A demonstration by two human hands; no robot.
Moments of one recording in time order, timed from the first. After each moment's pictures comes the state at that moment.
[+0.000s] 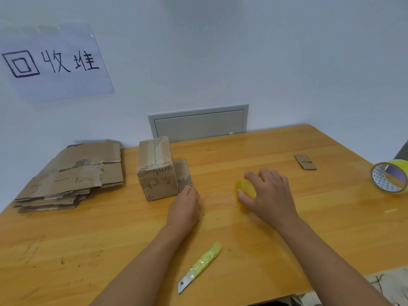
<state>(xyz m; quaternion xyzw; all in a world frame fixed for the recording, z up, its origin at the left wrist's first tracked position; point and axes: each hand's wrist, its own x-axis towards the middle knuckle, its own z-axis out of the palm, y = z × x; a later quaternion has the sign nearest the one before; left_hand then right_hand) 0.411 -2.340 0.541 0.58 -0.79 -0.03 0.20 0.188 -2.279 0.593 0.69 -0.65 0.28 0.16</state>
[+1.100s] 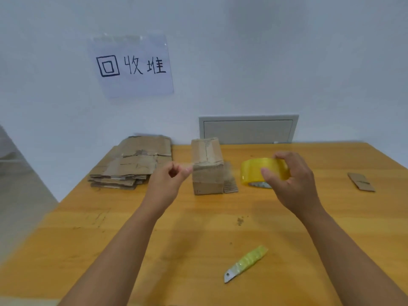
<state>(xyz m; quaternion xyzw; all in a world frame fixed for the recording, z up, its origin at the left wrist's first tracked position) 0.545 -2.277 0.662 0.60 -0.59 -0.26 0.48 0.263 -2.292 0.651 0.68 -0.48 0.55 -0.04</state>
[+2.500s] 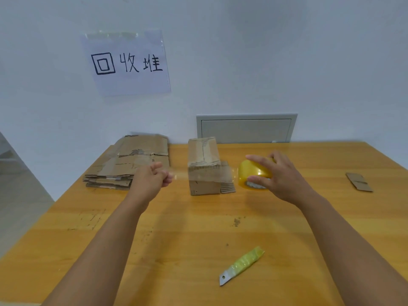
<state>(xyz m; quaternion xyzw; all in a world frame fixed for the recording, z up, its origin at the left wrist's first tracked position) 0.578 -2.308 0.651 0.64 -0.49 -0.33 0.49 0.240 -2.339 0.642 0.80 -0.53 0.27 -0.05</state>
